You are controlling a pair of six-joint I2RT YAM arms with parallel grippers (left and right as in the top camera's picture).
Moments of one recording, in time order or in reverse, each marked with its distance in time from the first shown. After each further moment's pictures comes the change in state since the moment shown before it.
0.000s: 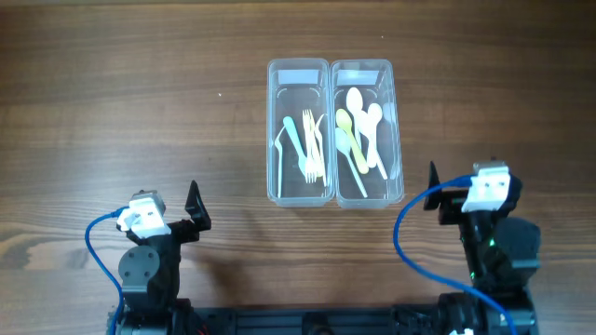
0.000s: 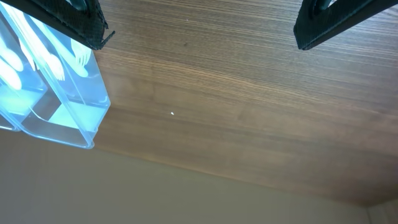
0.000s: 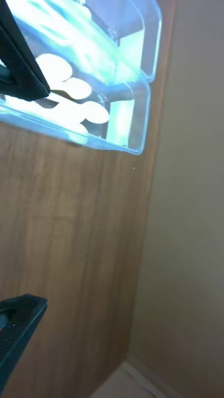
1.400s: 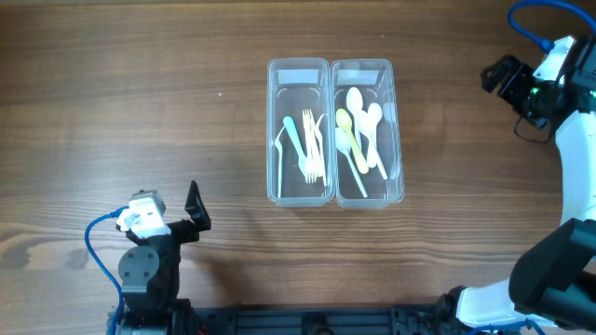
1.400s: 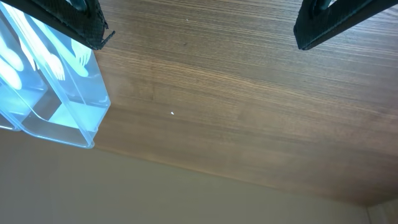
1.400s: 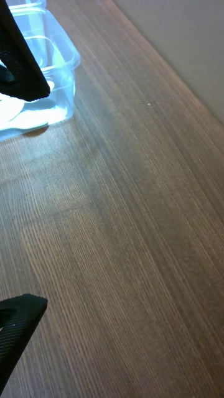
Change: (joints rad) left arm 0.000 0.001 0.003 -0.003 0.000 0.000; right arm -0.390 1.353 1.039 -0.398 -0.311 0.402
